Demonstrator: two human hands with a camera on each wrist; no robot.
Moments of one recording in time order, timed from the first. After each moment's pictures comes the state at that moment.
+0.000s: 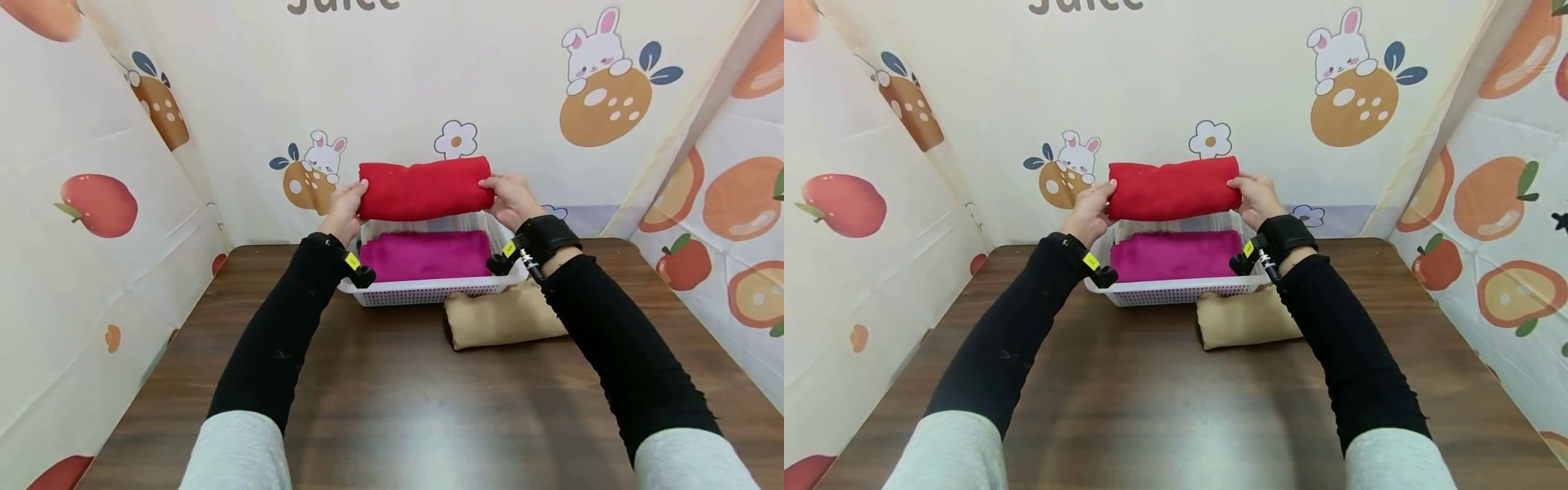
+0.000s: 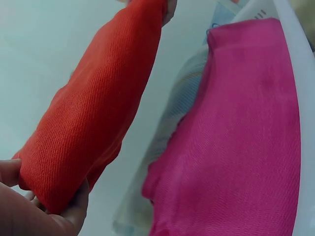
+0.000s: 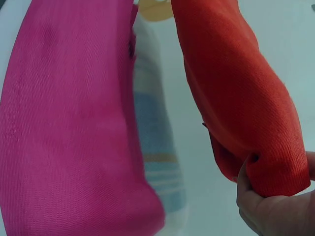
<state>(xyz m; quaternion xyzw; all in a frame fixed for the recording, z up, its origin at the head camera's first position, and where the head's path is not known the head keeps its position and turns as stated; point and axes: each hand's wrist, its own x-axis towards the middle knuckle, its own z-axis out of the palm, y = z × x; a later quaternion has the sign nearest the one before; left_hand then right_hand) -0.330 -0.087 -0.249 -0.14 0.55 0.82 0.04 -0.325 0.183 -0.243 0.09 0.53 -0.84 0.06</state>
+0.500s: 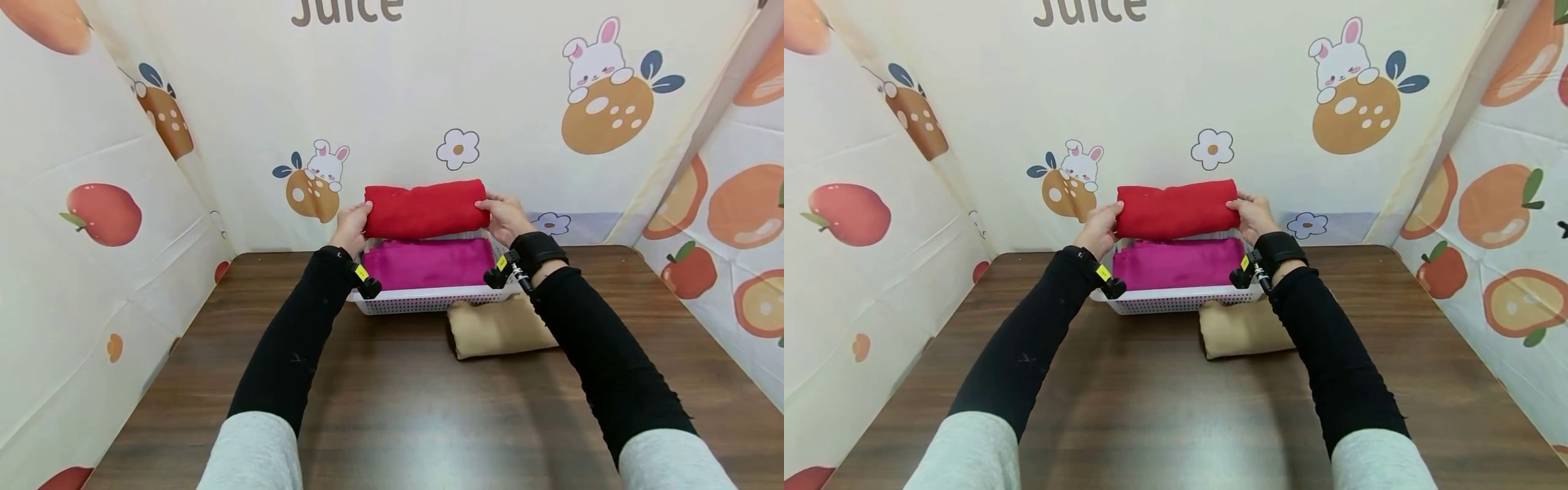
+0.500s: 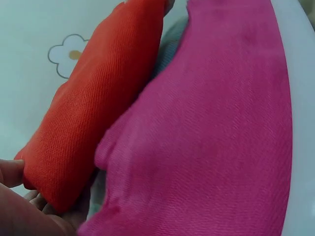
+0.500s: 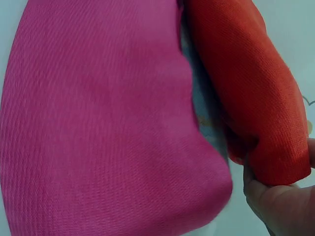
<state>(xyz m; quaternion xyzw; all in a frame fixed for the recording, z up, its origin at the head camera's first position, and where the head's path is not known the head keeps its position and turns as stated) -0.354 -0.086 -0.289 -0.16 0.58 0.80 0.03 -0.344 0.183 -0.281 0.08 0.57 -0.82 0.06</state>
